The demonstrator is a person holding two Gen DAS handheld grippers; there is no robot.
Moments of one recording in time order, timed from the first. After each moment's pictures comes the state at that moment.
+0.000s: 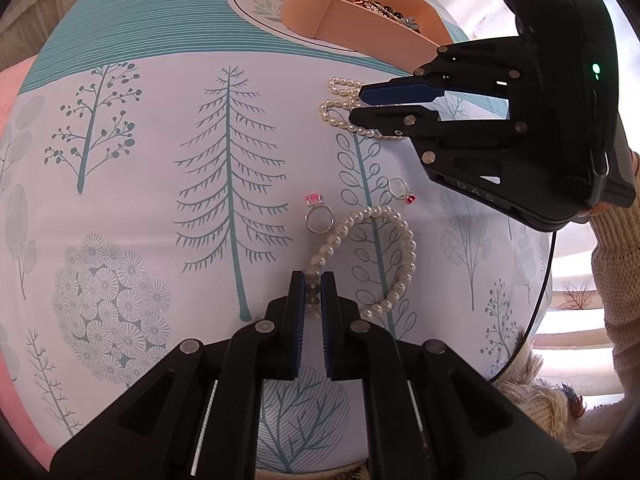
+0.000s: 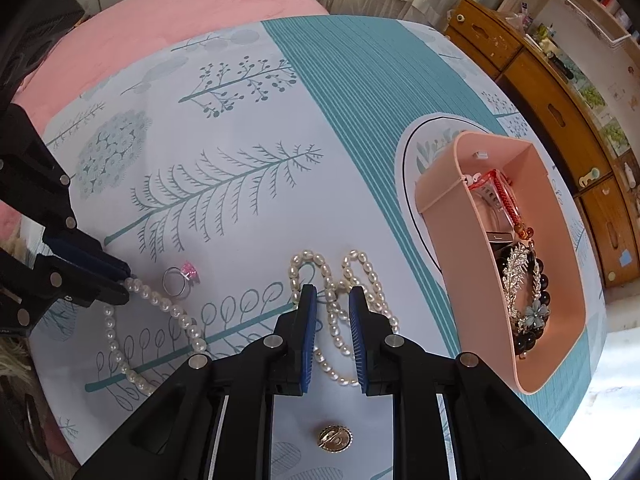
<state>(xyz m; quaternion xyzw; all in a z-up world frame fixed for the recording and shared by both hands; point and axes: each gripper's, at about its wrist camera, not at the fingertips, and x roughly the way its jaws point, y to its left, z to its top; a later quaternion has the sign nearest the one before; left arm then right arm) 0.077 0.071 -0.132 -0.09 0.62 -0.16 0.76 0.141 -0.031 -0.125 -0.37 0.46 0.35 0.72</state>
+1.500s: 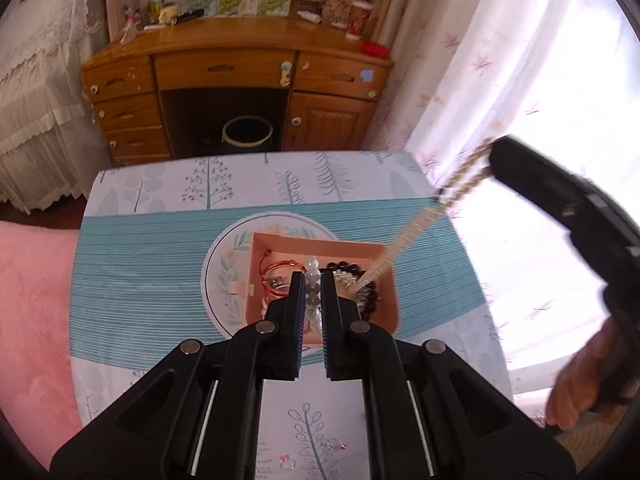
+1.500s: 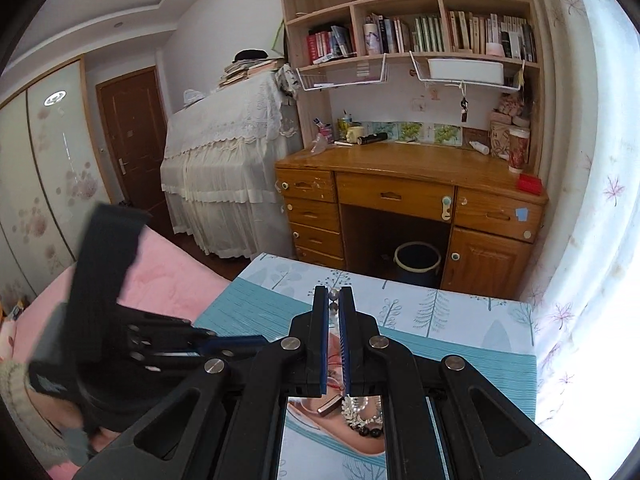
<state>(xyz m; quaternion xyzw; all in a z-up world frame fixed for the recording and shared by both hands) 0.274 0.001 0.049 -0.04 0.47 -0.15 0.87 0.183 -0.167 0.180 -0.01 0.28 0.20 0.94</state>
